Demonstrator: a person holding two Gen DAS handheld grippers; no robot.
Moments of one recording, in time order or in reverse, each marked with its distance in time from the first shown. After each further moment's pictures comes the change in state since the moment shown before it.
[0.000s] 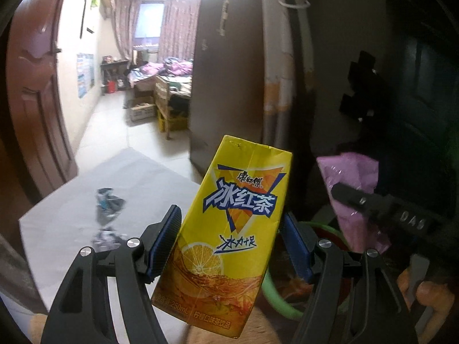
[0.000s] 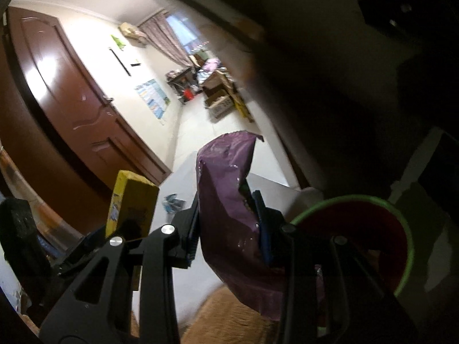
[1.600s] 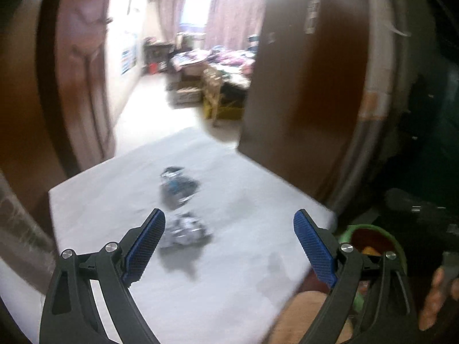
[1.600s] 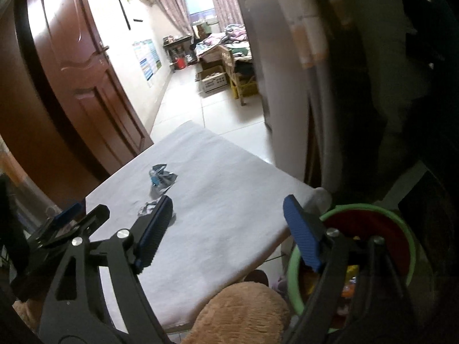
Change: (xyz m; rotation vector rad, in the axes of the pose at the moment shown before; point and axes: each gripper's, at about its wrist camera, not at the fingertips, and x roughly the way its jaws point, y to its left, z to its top) left arm 0.004 0.156 -0.017 -0.159 0.041 0.189; right arm 0.069 0.109 -0.024 -0.239 0.111 -0.143
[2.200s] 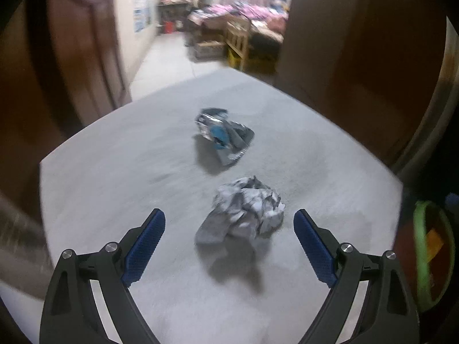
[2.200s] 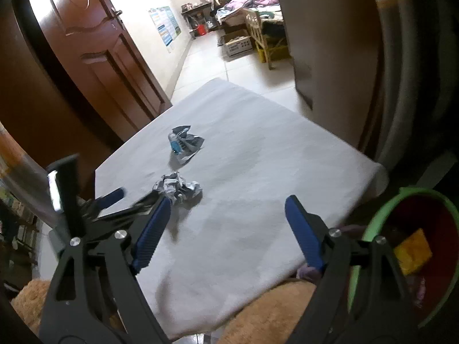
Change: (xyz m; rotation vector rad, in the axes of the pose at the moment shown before) left arm 0.135 0.062 -0.020 0.023 0.236 0.086; right arm 0.095 0.041 -0.020 -0.018 0.179 0.125
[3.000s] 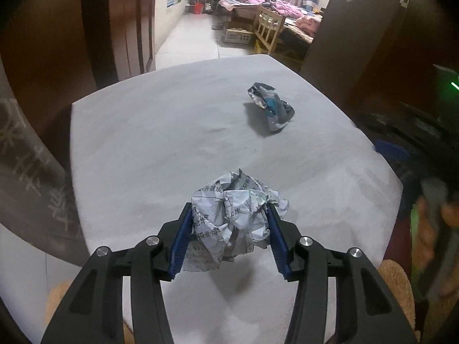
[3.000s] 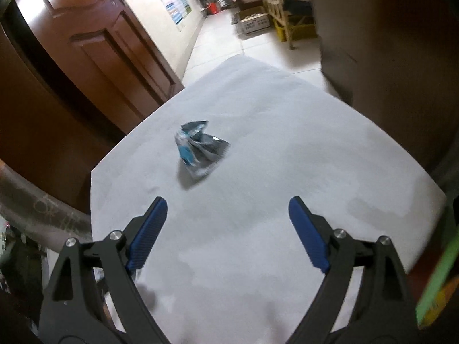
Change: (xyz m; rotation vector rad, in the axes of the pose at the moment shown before) left arm -0.049 0.072 -0.050 -0.199 0.048 0.001; right arm 0.124 0.042 0.050 -0.026 0.120 0.060
